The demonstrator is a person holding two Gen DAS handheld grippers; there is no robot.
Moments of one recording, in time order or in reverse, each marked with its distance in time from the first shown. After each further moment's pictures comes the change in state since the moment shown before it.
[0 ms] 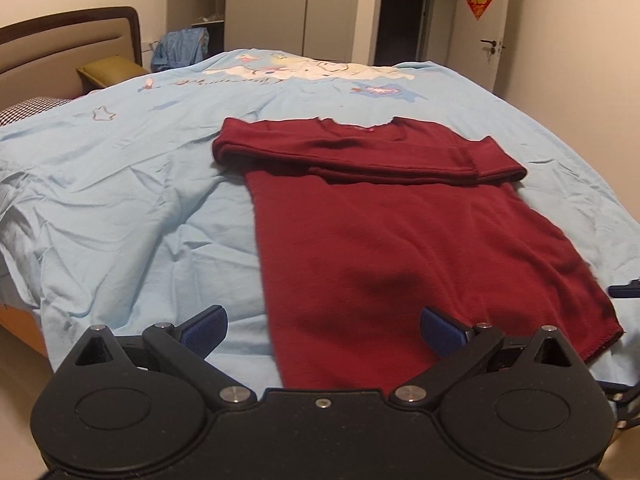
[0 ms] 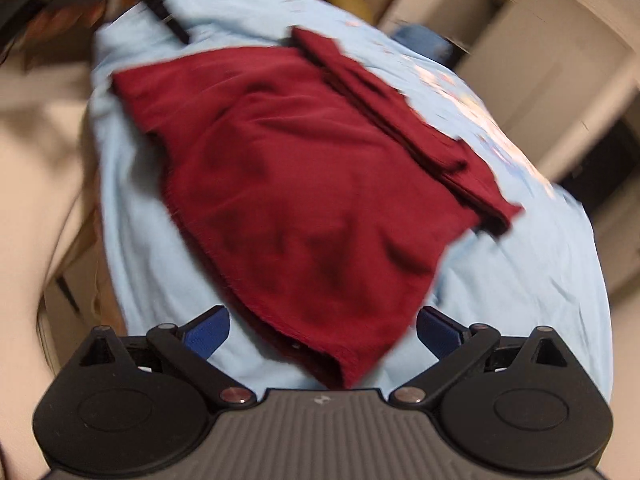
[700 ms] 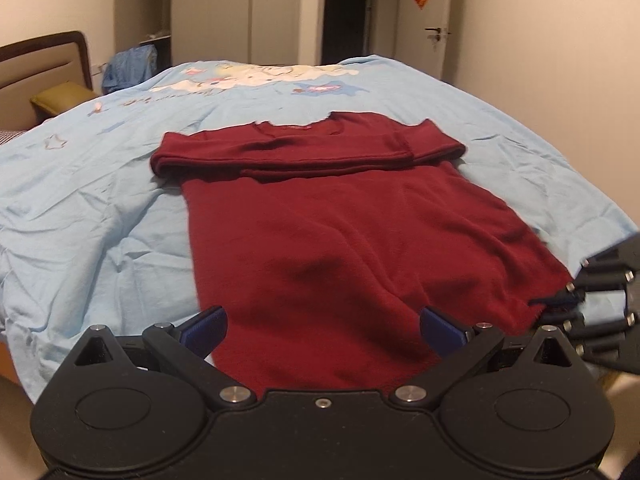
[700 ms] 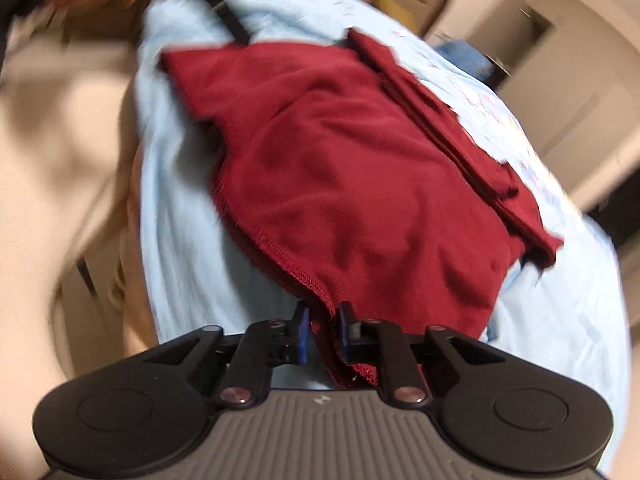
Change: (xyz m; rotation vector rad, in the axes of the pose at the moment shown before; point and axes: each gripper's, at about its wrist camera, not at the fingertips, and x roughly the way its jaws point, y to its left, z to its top) left arm -0.008 -0.034 -0.014 0.127 -0.010 -0.119; right arm 0.012 0.017 0.006 0.006 -0.038 0.095
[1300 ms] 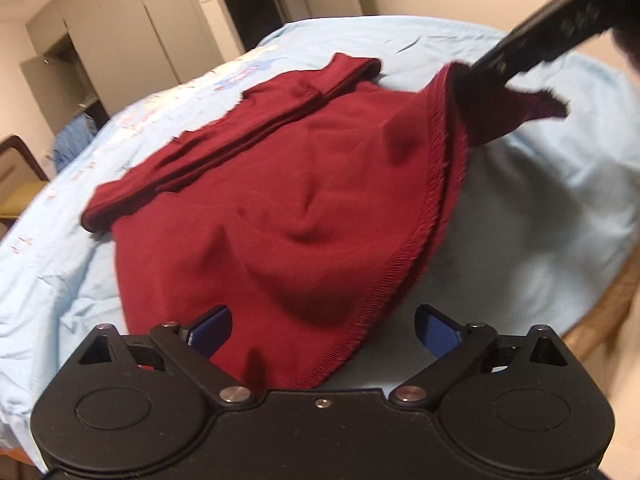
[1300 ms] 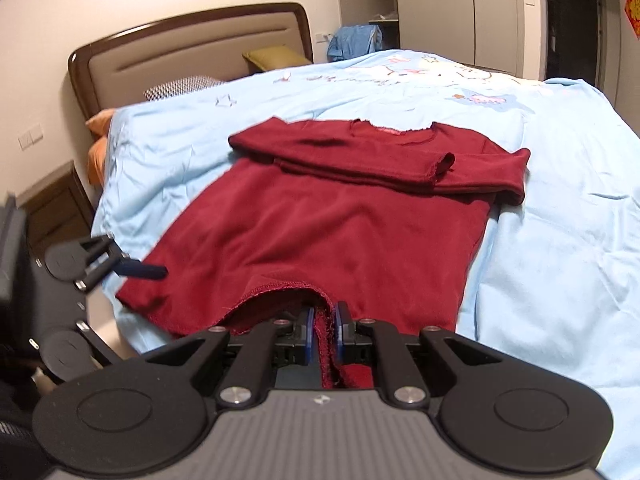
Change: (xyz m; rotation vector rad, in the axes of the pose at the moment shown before) left arm 0.048 -0.078 -0.026 0.404 0.084 0.085; right arm -0.034 -0.108 0.023 0.623 -0.136 0.162
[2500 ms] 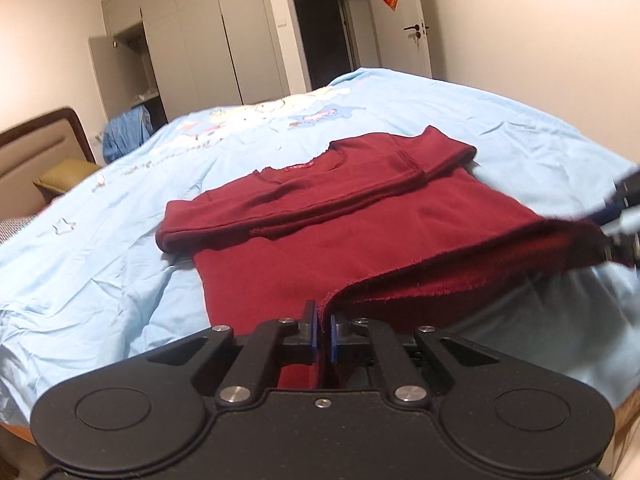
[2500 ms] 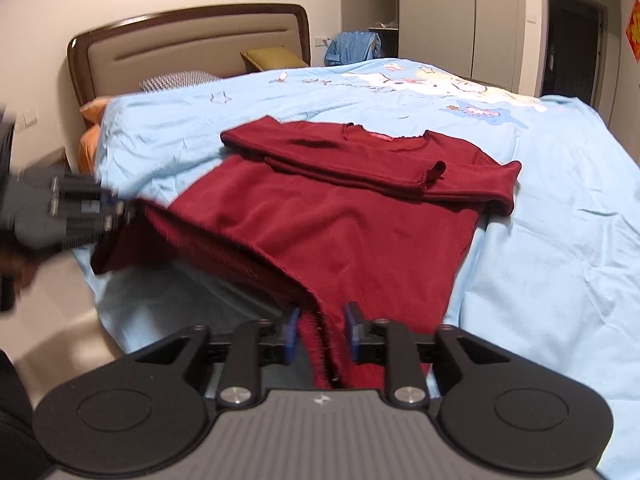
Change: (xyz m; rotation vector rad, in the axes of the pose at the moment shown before) left arm -0.026 0.089 0.029 -0.225 -0.122 0.043; right arm 0.008 0.010 -0.008 -0.082 -0.007 -0.075
